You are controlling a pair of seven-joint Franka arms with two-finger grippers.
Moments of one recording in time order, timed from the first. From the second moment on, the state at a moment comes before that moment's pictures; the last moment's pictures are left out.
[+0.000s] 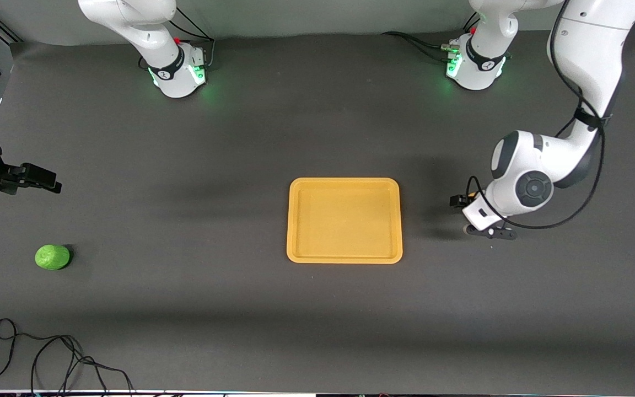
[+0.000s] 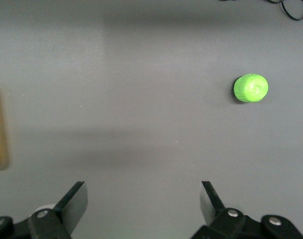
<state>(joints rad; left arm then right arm) 0.07 0.40 -0.25 -2.14 0.11 2.30 -0.13 -0.03 0.11 -0.07 -1.57 0.00 1.63 -0.07</state>
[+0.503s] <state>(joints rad) 0.05 0.39 -0.26 -2.16 0.25 2.29 -0.15 -0.04 0.16 -0.31 -1.63 0.00 1.80 -0.40</state>
